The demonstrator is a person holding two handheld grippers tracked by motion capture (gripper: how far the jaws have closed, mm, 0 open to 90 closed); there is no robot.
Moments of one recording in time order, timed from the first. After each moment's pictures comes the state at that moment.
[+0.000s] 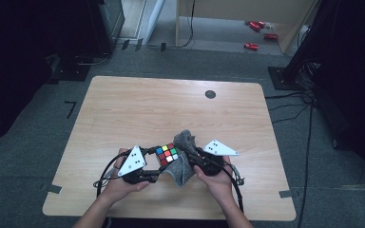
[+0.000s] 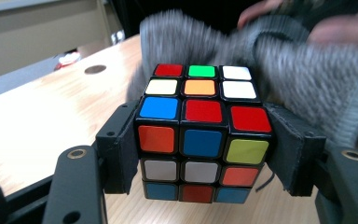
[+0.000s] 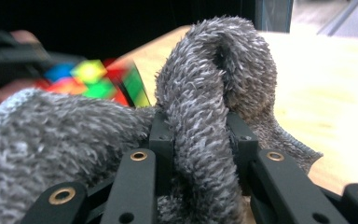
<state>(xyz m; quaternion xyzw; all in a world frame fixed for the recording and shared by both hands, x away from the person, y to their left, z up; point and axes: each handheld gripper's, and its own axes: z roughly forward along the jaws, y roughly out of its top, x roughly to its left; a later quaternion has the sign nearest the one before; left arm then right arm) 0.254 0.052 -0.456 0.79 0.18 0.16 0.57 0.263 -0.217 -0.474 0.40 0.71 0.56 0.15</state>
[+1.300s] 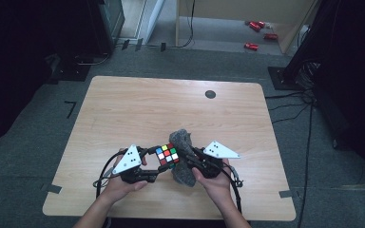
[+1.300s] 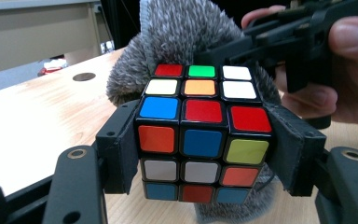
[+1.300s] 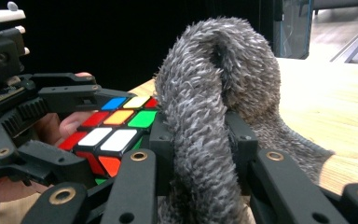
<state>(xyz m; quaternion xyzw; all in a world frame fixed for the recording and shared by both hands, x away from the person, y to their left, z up) 0.257 0.058 -0.457 0.77 0.19 0.13 0.59 0.251 -0.211 -0.457 0.37 0.68 0.61 0.13</state>
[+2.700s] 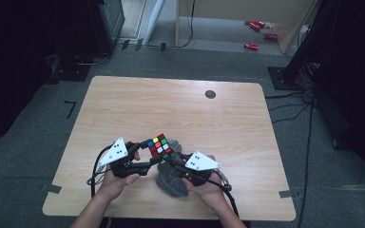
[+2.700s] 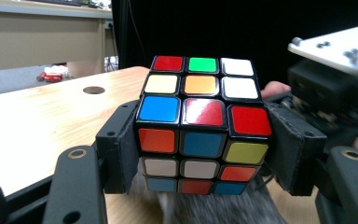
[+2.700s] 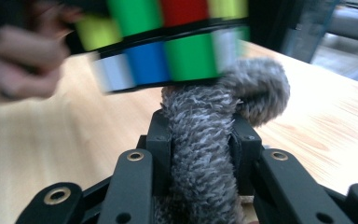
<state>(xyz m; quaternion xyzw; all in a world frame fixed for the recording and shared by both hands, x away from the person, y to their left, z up) 0.265 0.074 -0.448 0.73 0.23 0.10 0.64 0.246 -0.185 -0.483 0.29 0.75 0.56 0.21</state>
